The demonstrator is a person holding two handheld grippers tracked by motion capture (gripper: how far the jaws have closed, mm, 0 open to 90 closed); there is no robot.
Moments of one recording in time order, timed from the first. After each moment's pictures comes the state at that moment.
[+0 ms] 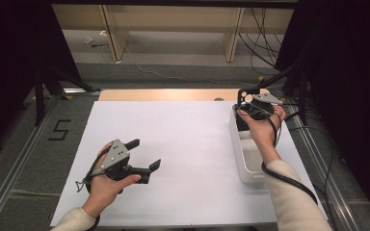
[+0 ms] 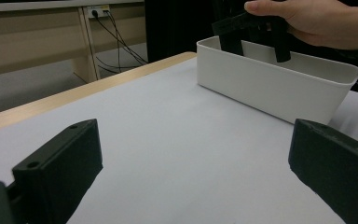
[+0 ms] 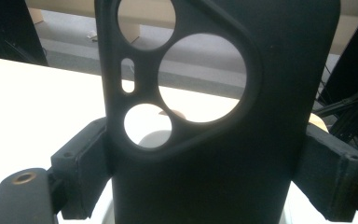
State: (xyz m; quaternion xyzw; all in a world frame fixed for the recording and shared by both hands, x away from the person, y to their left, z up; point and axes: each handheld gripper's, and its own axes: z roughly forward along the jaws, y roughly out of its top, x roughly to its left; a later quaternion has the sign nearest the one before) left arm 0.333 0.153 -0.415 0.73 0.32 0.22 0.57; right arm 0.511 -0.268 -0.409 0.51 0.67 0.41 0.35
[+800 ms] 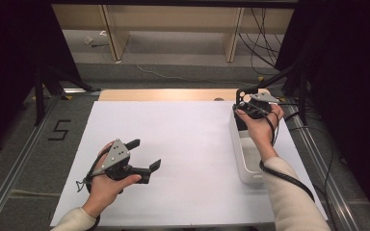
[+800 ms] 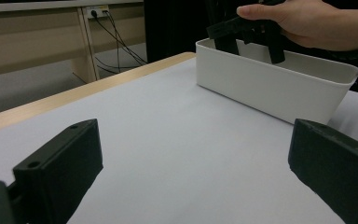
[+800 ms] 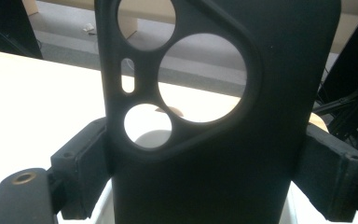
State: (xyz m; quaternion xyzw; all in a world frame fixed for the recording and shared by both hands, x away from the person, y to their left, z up) left arm 0.333 0.152 -0.415 0.73 0.32 0.22 0.57; right arm 0.520 -0.265 -0.414 0.51 0.68 0.40 0.35
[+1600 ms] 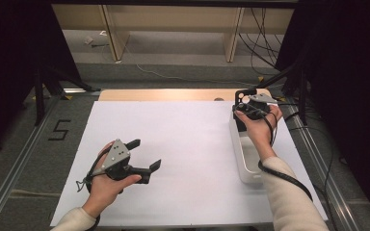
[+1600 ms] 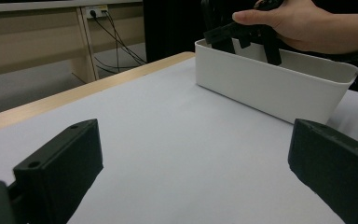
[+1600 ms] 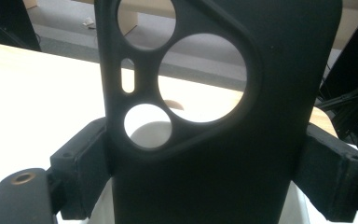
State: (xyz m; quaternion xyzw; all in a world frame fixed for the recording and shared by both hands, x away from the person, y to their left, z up) left arm 0.333 0.152 -0.415 0.73 0.32 0.22 0.57; right arm 0.524 -0.265 -0.422 0.51 0.69 0.39 0.35
